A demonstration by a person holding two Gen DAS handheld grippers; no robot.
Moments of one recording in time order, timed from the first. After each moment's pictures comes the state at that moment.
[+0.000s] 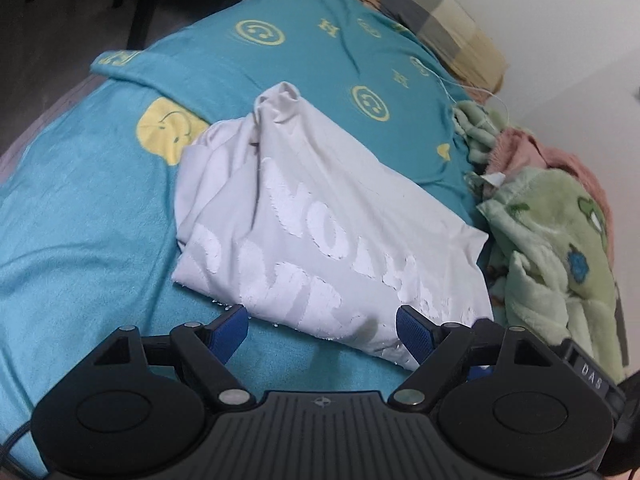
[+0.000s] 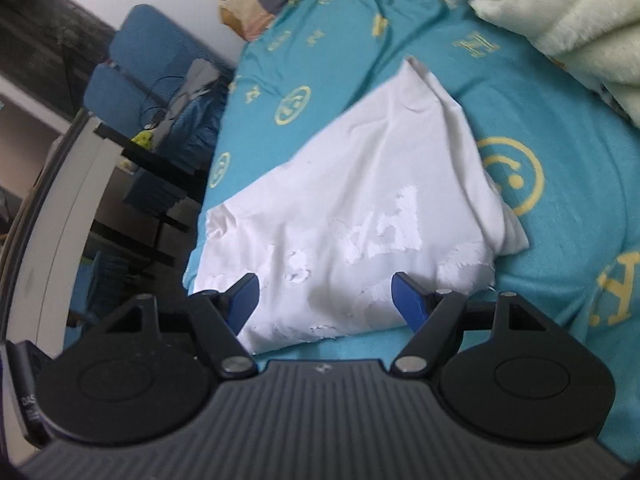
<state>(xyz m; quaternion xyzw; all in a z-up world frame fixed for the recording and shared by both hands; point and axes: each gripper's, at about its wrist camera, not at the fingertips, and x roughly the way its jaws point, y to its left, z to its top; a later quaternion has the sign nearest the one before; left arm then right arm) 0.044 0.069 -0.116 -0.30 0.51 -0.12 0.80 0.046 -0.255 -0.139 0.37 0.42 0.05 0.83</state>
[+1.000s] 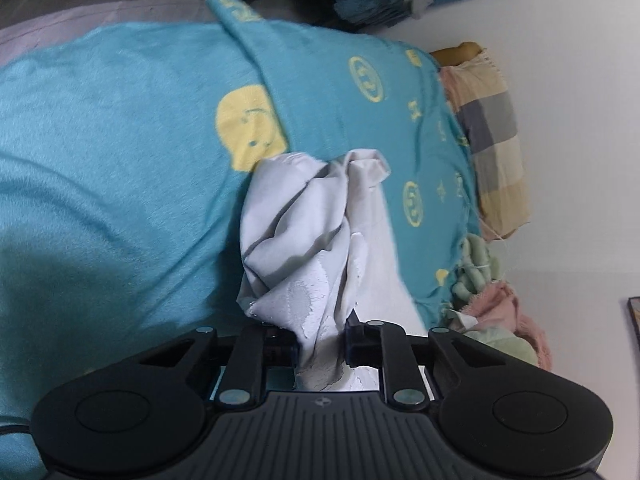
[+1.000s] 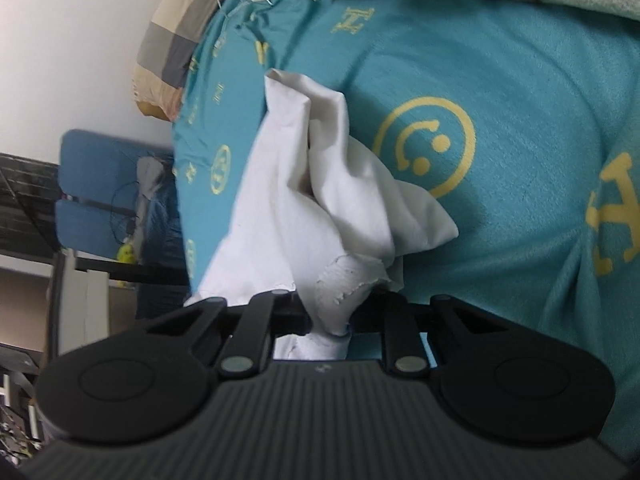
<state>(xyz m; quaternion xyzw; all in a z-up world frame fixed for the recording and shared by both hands) 0.064 0.114 -0.145 -0.52 0.43 -0.04 0.74 0.043 -0.287 -0.186 0.55 0.36 -0.05 0.75</state>
